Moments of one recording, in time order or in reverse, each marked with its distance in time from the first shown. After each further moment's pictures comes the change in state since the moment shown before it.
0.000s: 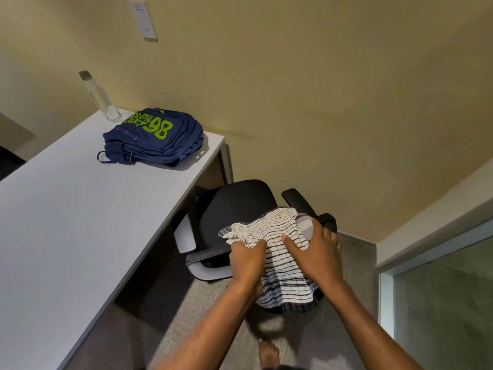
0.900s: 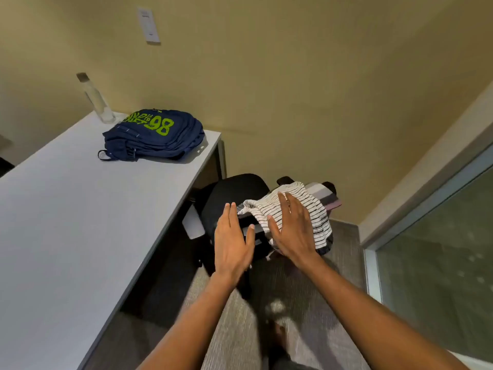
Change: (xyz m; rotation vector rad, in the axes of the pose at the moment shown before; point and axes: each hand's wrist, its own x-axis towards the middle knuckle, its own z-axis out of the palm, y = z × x) left_hand -0.016 -0.034 -0.147 0.855 0.048 0.907; right_hand -0.100 -0.082 0.052 -0.148 0.165 -0.303
